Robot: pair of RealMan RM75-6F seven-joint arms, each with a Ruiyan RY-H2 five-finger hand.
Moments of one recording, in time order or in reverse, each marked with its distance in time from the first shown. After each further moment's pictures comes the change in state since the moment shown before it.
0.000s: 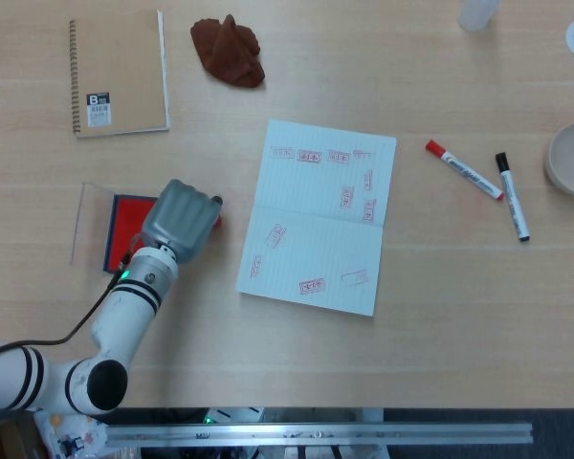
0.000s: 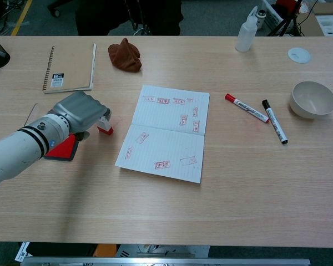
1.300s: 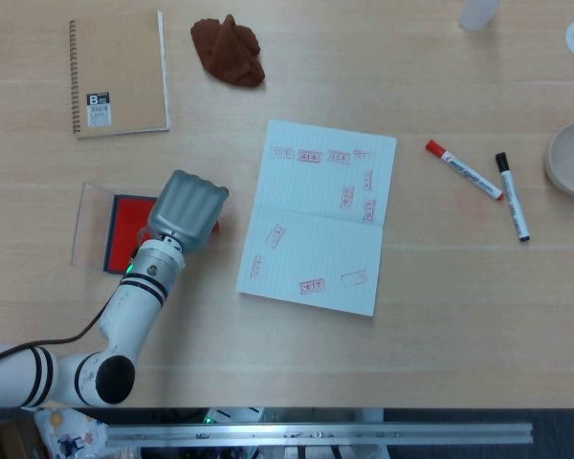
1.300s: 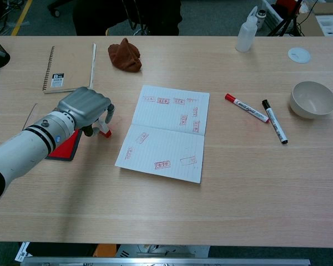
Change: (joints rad) left arm 0.049 -0.065 -0.047 0.116 0.103 -0.012 -0.179; right arm -0.013 0.006 0.001 -0.010 0.001 0.007 -0.011
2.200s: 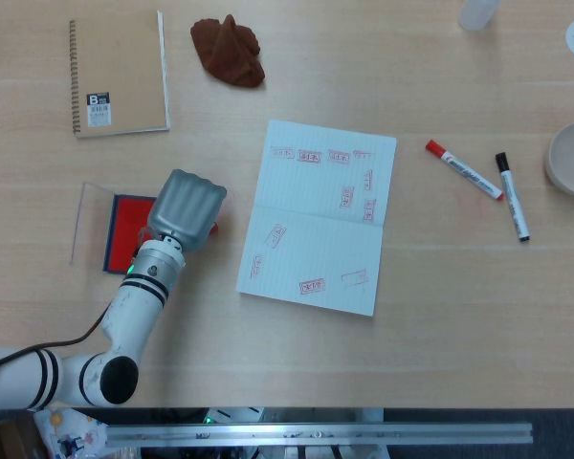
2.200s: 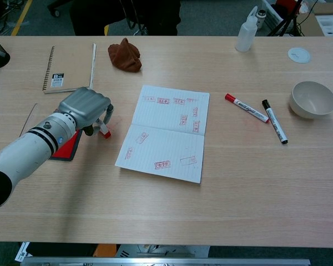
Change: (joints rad) left arm 0.028 -0.037 -0.008 0.056 0.032 0.008 -0.014; right arm 0.002 0.000 0.001 0.004 0.002 -0.010 0.004
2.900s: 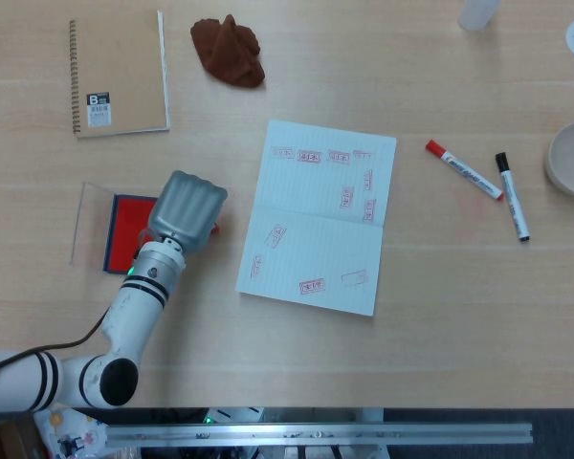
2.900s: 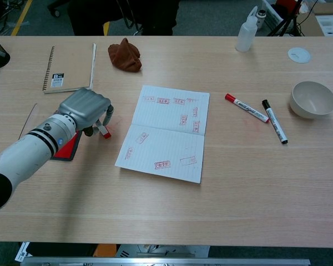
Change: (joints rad) left arm 0.018 -0.009 -0.006 0.011 0.027 -0.007 -0.008; right arm -0.006 0.003 -0.001 -0.001 0.000 0.006 0.002
